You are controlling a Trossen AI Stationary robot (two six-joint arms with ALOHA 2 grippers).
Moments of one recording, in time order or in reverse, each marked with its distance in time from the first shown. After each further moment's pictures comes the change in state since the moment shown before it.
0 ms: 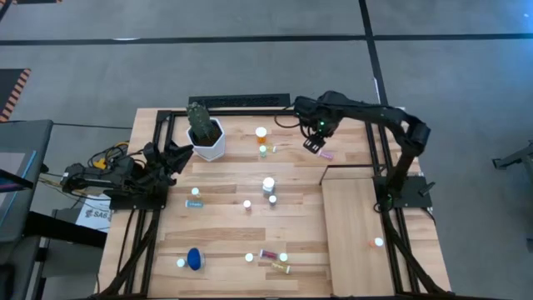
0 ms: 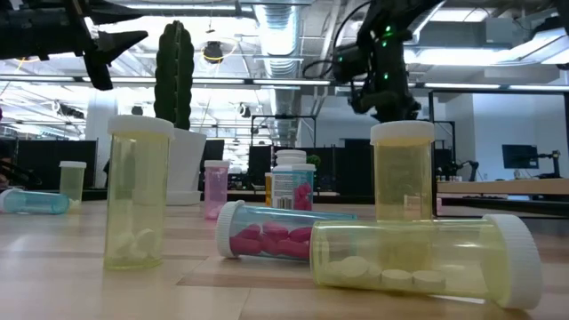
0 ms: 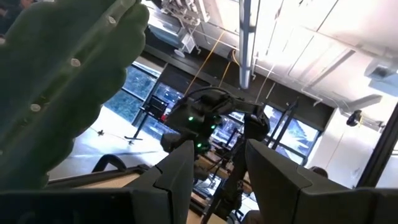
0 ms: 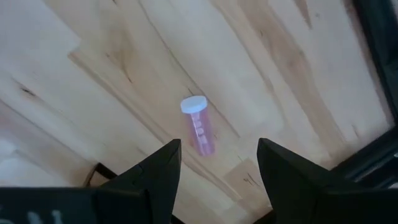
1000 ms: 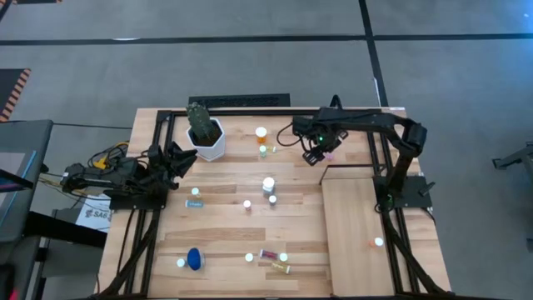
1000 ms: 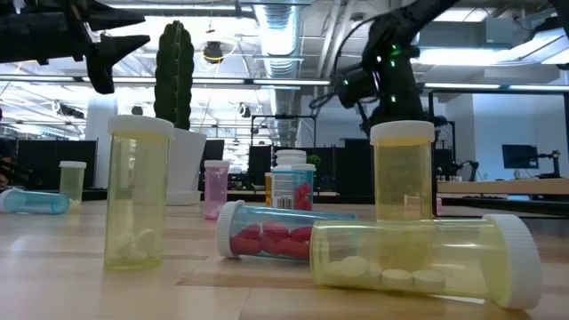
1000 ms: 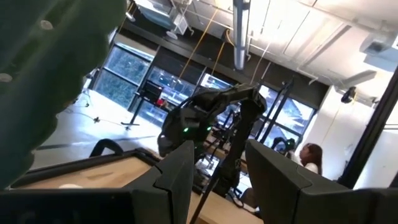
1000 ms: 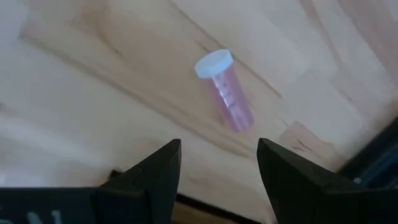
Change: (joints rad) left arm 0.000 0.000 0.000 -0.074 0.064 0.000; right arm 0.078 0.008 -0.203 0.089 -0.027 0.349
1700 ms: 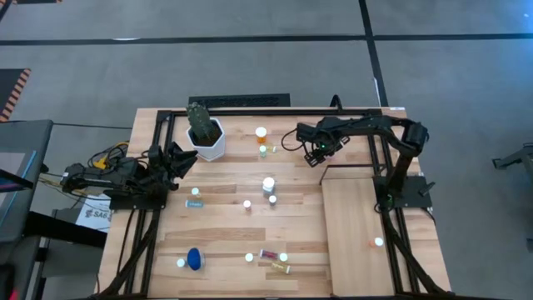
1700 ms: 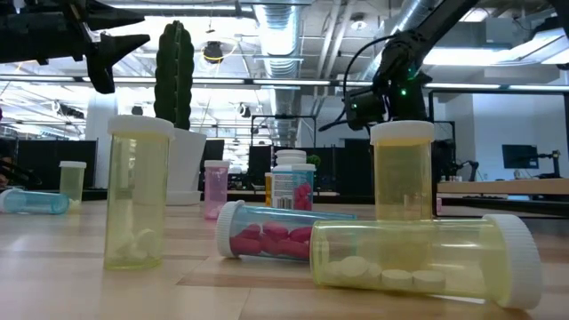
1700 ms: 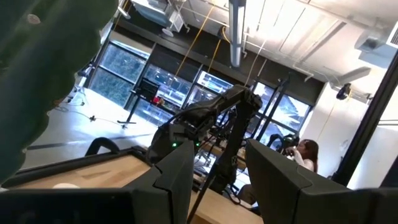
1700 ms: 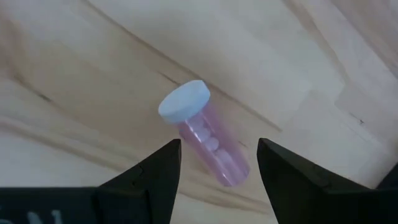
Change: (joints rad) left arm 0.000 0.000 0.000 -0.004 0.013 0.001; right arm -0.028 0.000 -0.198 0.258 0.106 0.039
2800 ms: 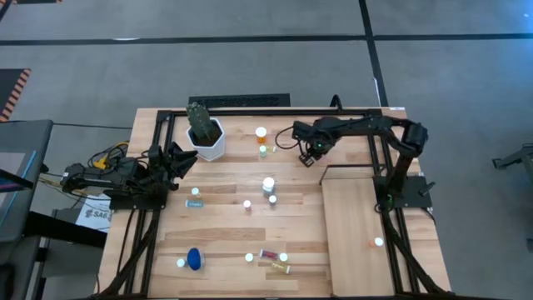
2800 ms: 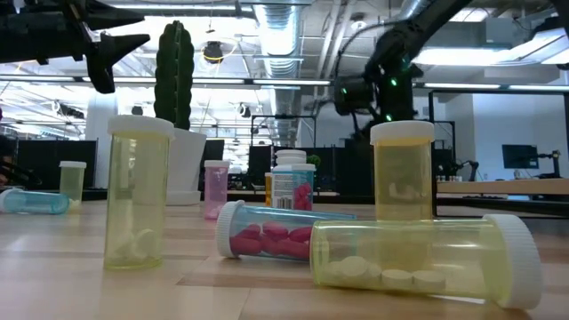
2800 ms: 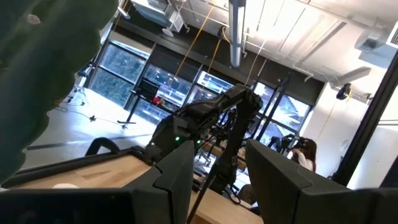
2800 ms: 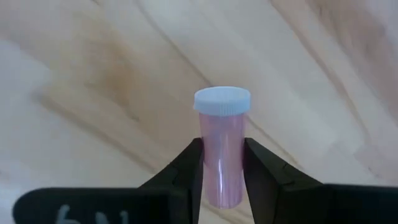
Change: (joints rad) left arm 0.000 0.000 0.000 0.002 0.005 0.001; right arm 0.047 -0.002 0.080 0.056 -0.039 -0.132
